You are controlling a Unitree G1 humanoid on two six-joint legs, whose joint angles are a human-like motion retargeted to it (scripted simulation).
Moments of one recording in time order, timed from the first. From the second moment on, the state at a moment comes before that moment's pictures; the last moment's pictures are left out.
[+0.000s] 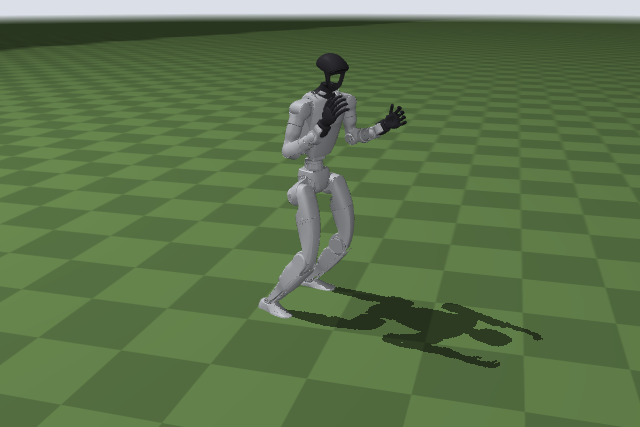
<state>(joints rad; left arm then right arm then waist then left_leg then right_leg) -0.21 0.28 0.11 -0.44 -0.27 -0.21 0.15 -0.25 -0.39 -0.02 -0.71 0.04 -0.25 -0.31 -0.12 0.02 0.26 -0.18 0.12 0.20 0.81 -0.76 0.07 -0.29 -0.20 0.06 0.90 -0.65 0.09</state>
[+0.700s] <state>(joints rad) -0.27 0.24 0.01 -0.63 -0.24 -0.21 0.25 -0.24 -0.41 0.16 -0.76 0.08 -0.32 -0.40 0.03 0.02 0.25 -0.12 0.16 0.00 1.46 -0.61 0.01 -0.32 0.09 0.00 1.12 -0.85 -0.10</state>
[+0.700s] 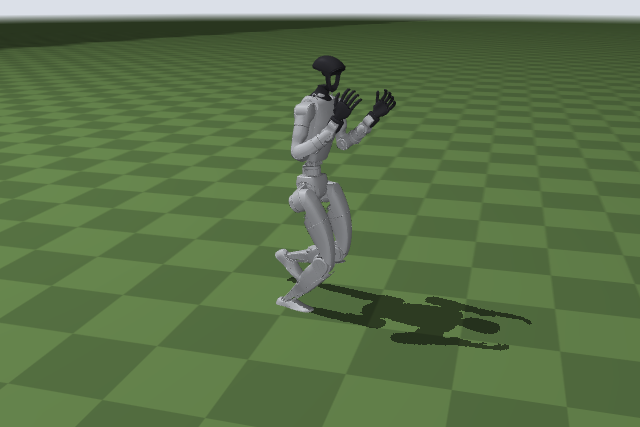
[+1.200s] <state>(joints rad) -0.21 0.15 0.02 -0.60 -0.17 -0.19 0.21 -0.32 -0.33 0.14 -0.70 0.05 -0.29 -0.24 0.03 -0.12 0.22 -0.33 -0.14 0.14 0.95 -0.83 0.24 -0.46 -0.18 0.04 1.69 -0.38 0.03</state>
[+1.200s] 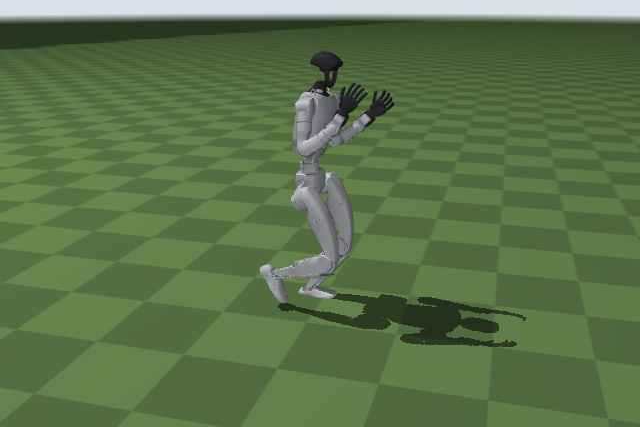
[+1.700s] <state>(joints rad) -0.20 0.22 0.00 -0.58 0.04 -0.27 0.24 -0.21 -0.33 0.17 -0.68 -0.08 -0.30 -0.37 -0.02 0.02 0.27 0.28 -0.09 -0.07 0.66 -0.85 0.09 -0.42 -0.03 0.08 0.86 -0.36 0.13</state>
